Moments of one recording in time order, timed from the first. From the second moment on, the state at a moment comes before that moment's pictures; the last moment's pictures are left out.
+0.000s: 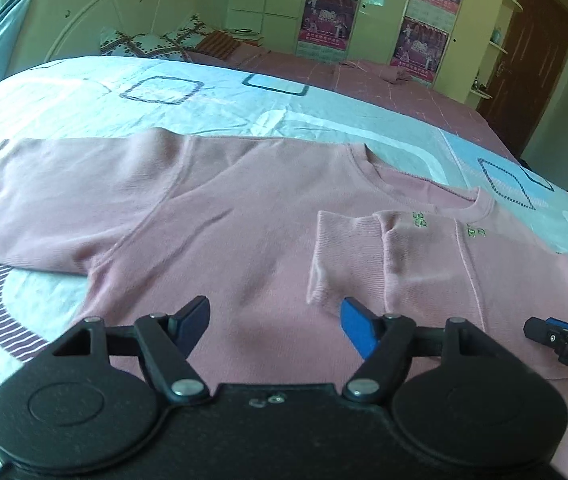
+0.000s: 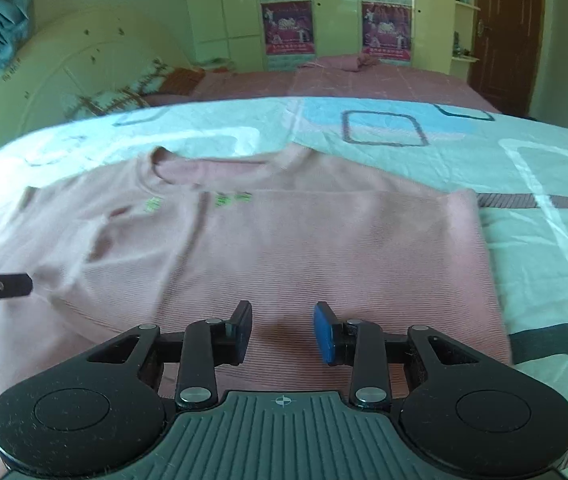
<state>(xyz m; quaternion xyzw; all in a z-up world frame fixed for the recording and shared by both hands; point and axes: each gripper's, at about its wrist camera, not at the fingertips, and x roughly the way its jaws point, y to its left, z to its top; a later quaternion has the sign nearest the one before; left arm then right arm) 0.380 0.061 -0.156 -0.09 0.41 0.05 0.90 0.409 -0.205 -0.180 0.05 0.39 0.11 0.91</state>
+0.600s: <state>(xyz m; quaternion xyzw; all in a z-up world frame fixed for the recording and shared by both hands) 0.311 0.313 -0.146 -0.28 0.37 0.19 0.87 0.392 -0.074 -0.156 0.07 0.40 0.16 0.90</state>
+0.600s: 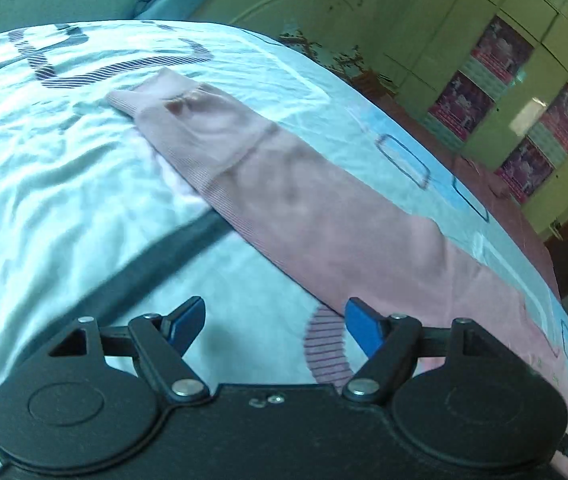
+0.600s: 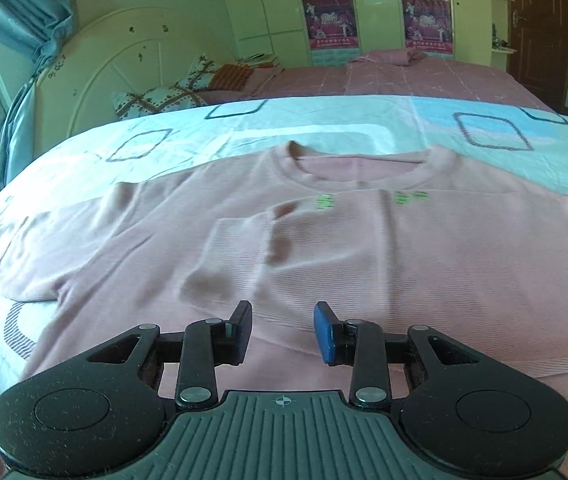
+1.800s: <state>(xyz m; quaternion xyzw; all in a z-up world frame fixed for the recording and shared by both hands) 0.403 0.325 -0.084 -0.26 0.23 -0.01 0.94 0.424 0.001 -0.174 0.08 0.42 0.11 0.90</state>
